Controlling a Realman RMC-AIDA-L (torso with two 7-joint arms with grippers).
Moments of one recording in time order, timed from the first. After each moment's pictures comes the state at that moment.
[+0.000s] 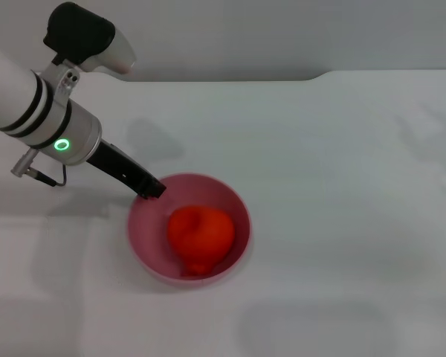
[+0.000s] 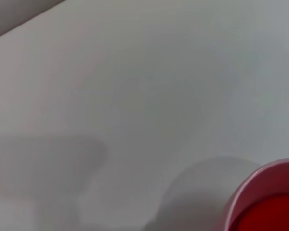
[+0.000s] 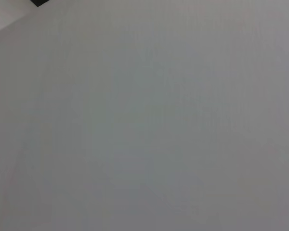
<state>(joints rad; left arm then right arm) -0.78 -2.06 1.19 0.92 2.53 1.37 -2.35 0.26 2.08 -1.15 -0.73 -0.62 -1.42 0.72</state>
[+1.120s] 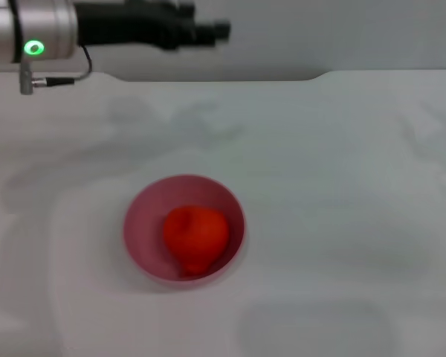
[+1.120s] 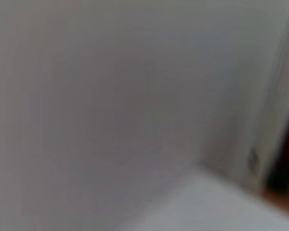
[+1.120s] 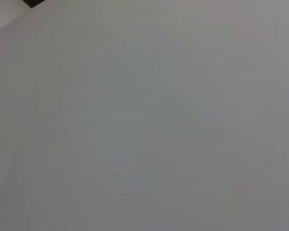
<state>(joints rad) -0.65 -2.06 1.01 1.08 1.88 1.26 -1.99 0.28 2.08 -1.13 -0.68 -0.61 -1.43 0.71</state>
